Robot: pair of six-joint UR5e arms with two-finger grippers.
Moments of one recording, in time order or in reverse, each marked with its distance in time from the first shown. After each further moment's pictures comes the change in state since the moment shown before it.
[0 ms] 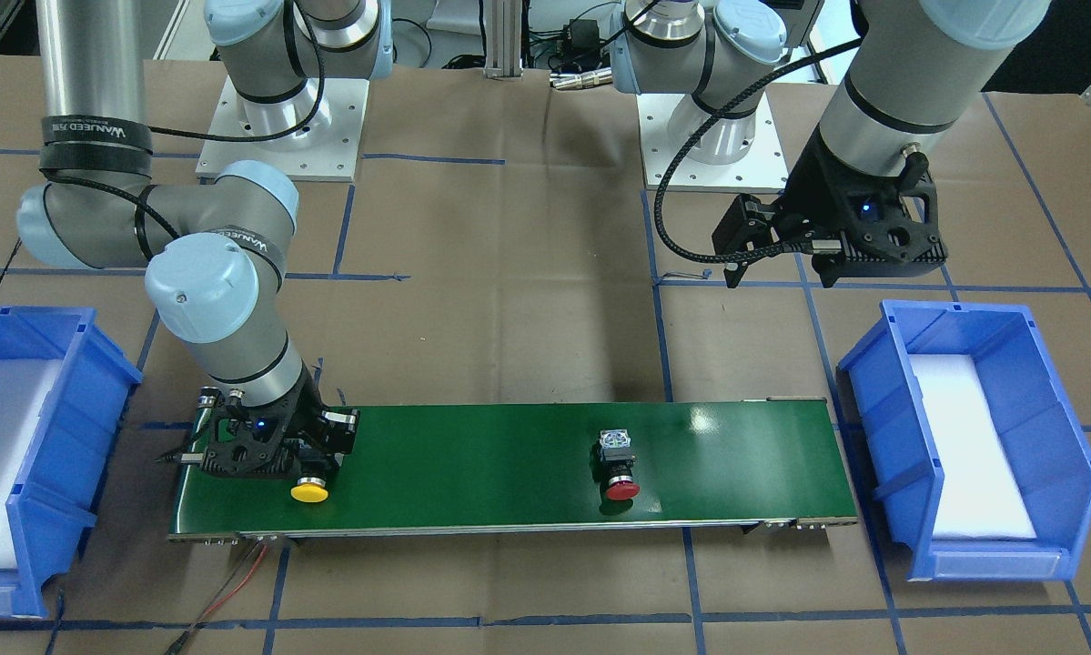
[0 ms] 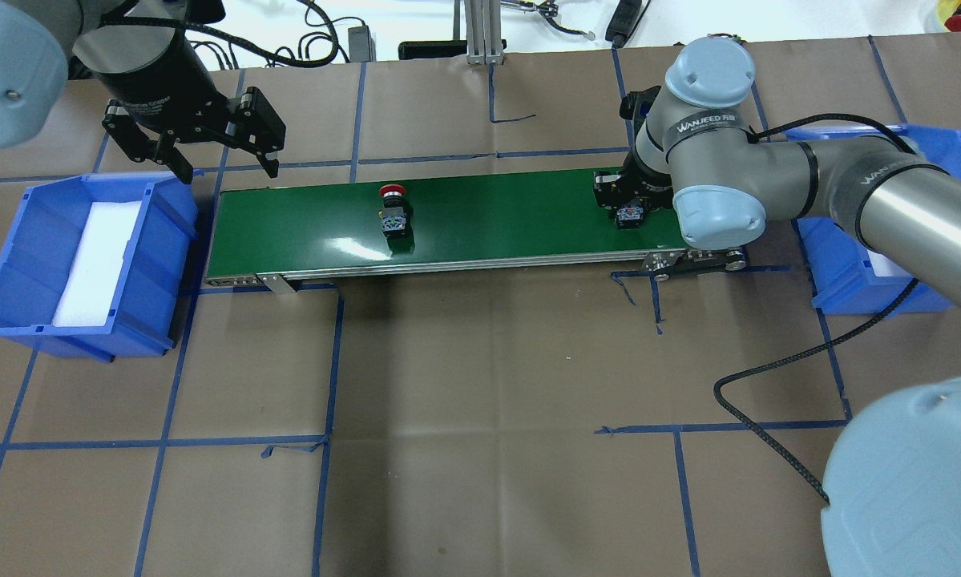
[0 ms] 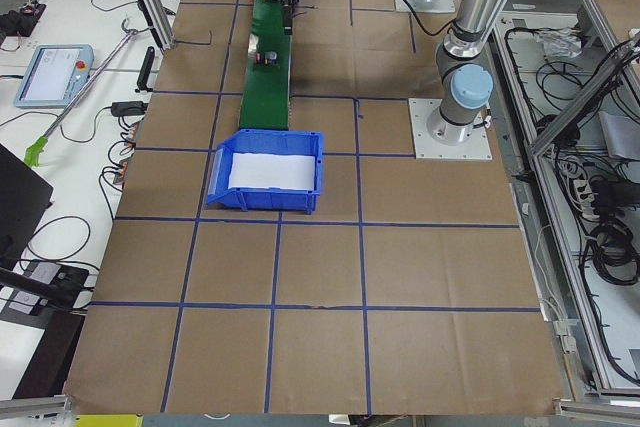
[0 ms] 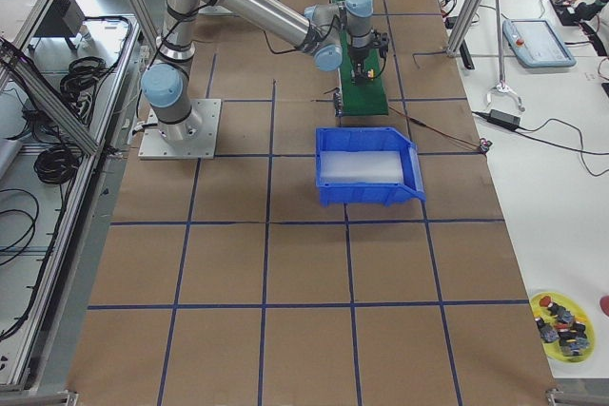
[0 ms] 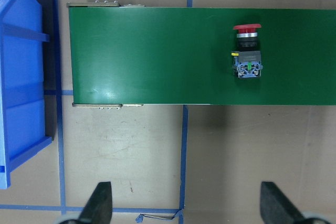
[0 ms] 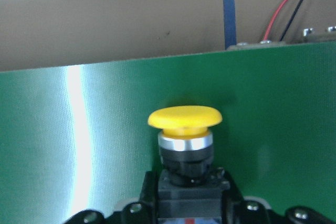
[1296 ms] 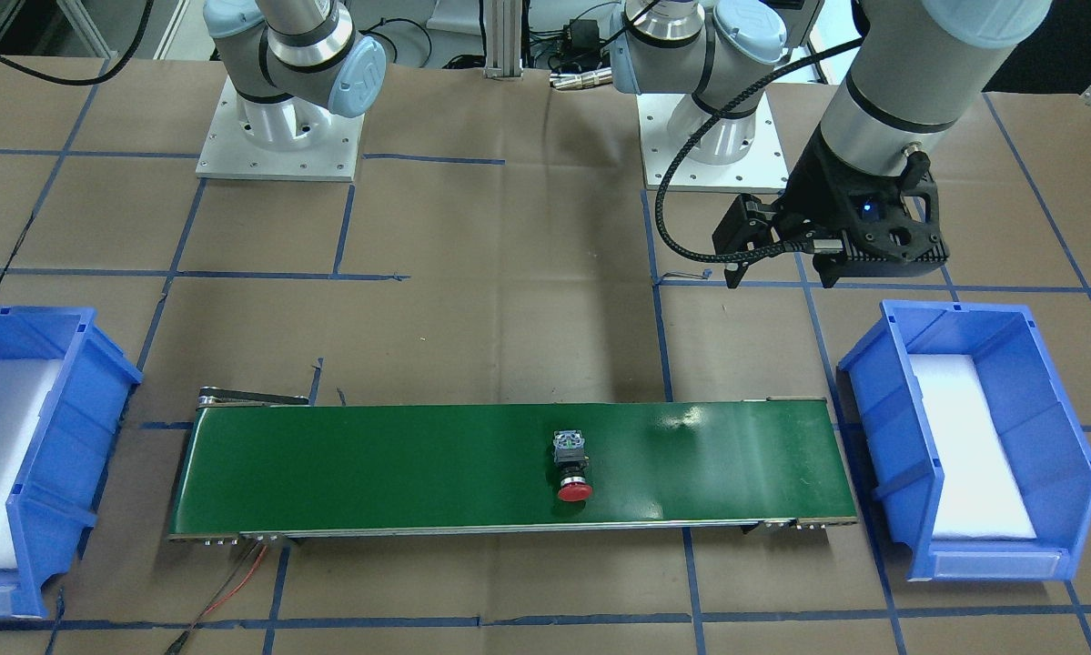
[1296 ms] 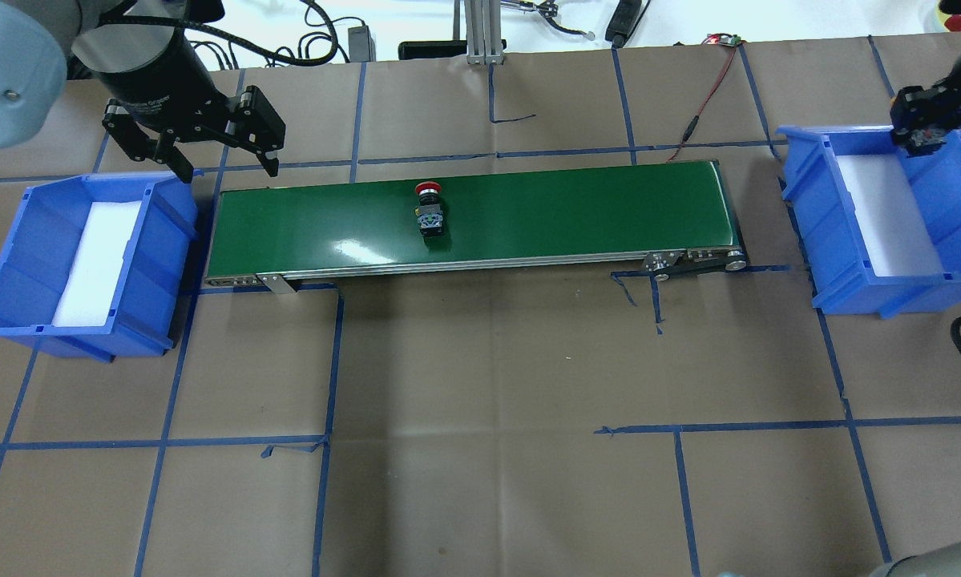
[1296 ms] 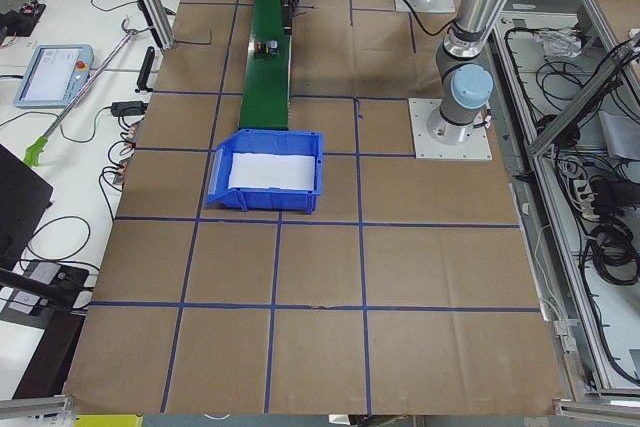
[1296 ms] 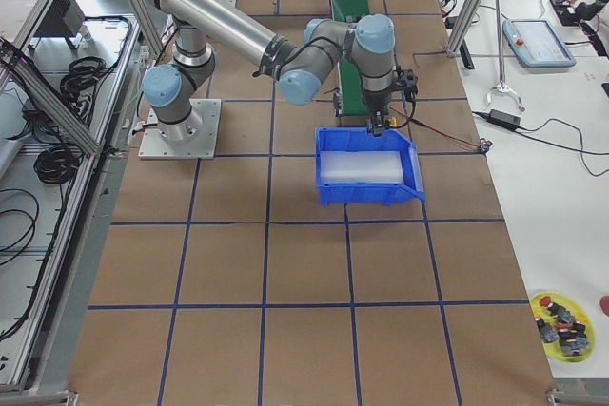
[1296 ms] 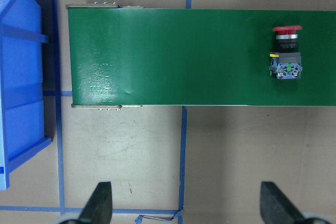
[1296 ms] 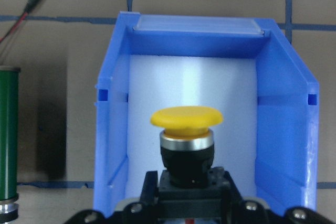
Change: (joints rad) left arm 0.001 0.000 0.000 0.003 -0.003 0.000; right arm -0.553 -0.148 -0.134 0.267 0.007 -0.640
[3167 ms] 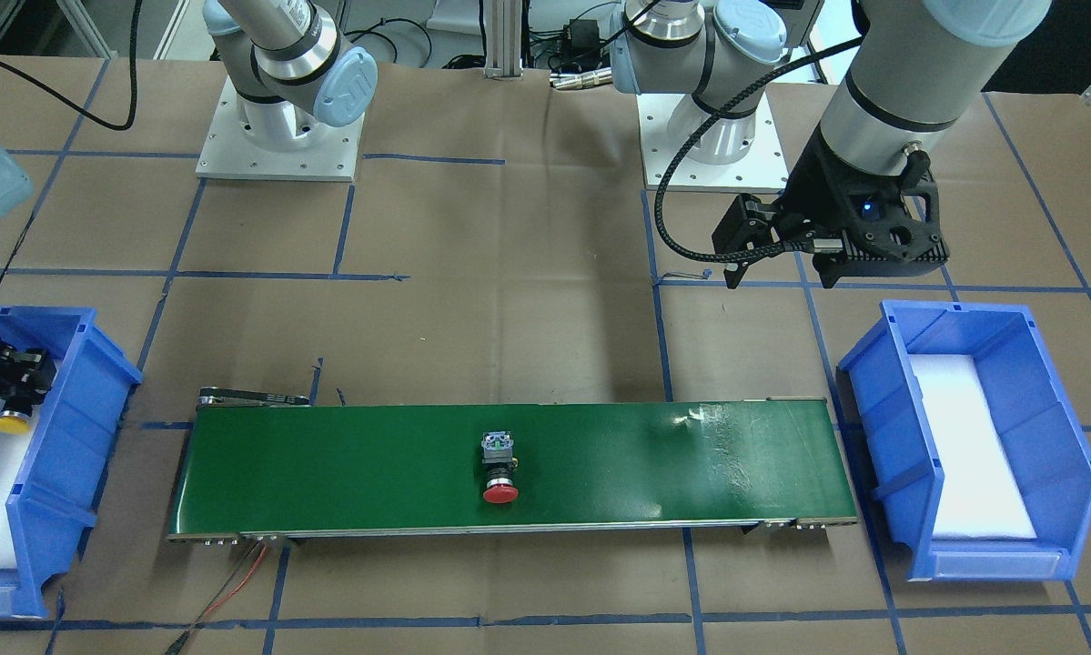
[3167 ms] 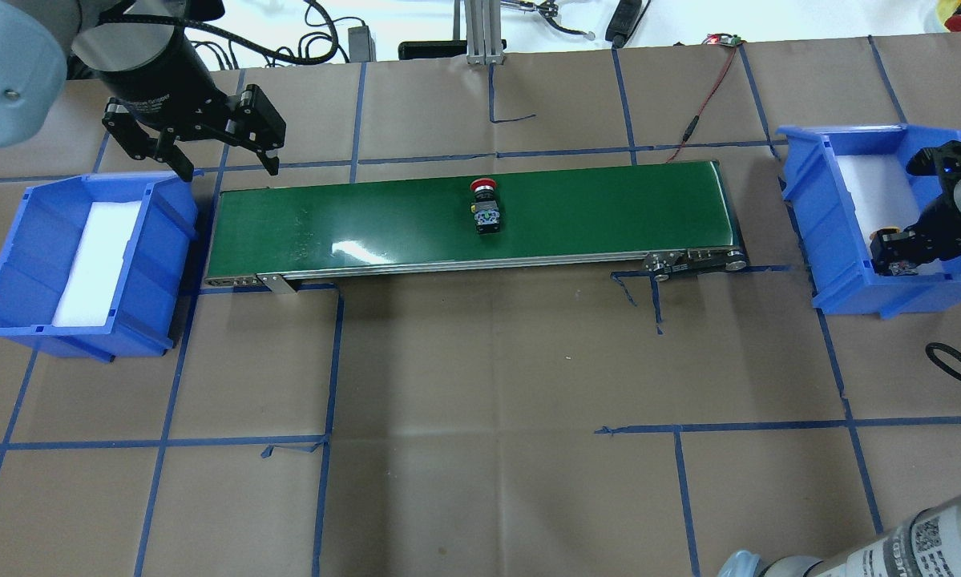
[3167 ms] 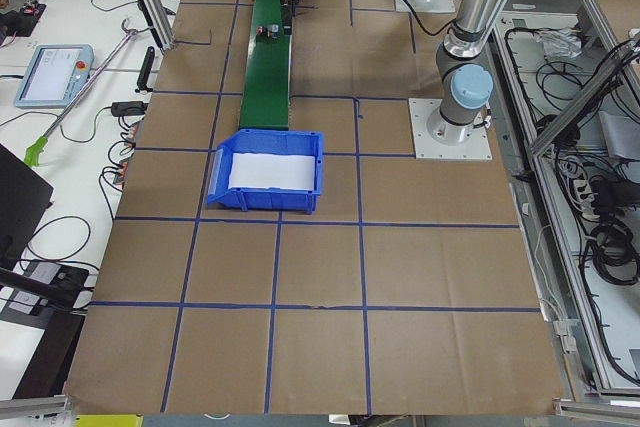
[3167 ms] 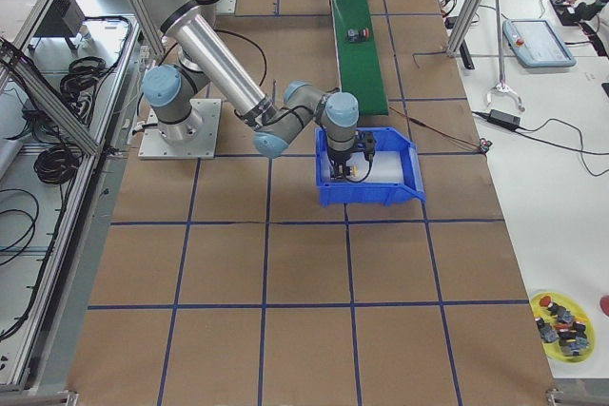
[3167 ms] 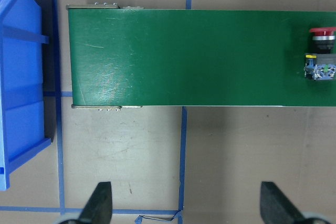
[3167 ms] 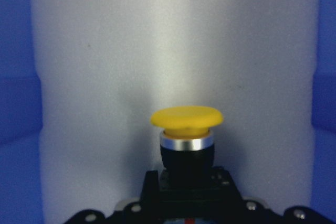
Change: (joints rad) left arm -0.001 0.000 0.002 0.002 -0.001 0.000; right arm -0.104 0.091 0.300 -0.276 -0.032 -0.059
